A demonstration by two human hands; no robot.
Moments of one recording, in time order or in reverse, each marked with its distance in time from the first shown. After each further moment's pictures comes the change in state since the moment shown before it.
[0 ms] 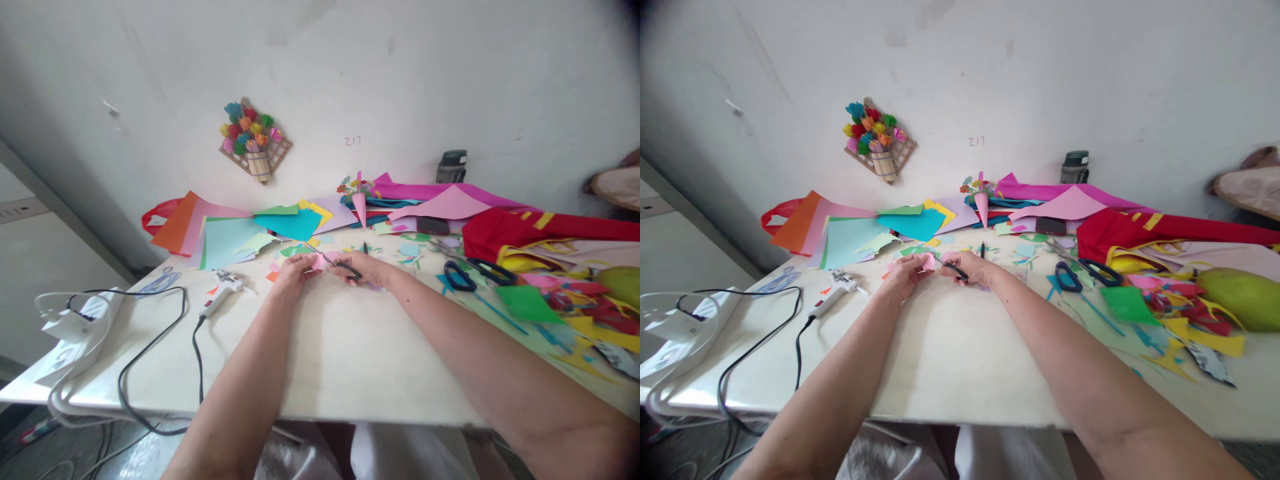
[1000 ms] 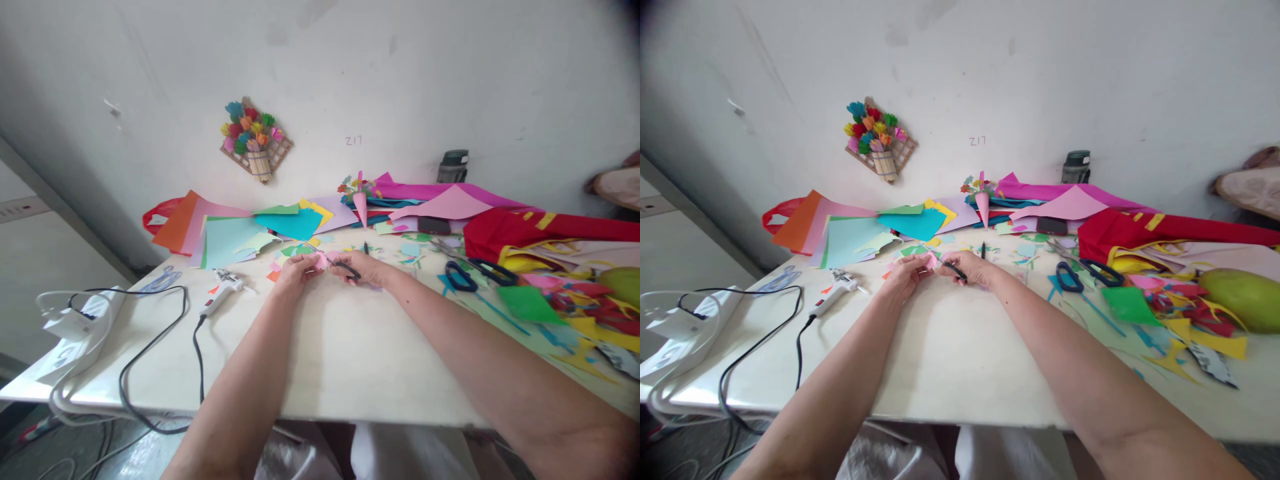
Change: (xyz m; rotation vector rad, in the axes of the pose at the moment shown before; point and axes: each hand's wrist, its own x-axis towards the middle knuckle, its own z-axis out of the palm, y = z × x) left_hand -0.004 0.002 0.005 -0.015 -0.010 -0.010; right_hand 0.005 0.007 0.001 0.014 0.016 -0.058
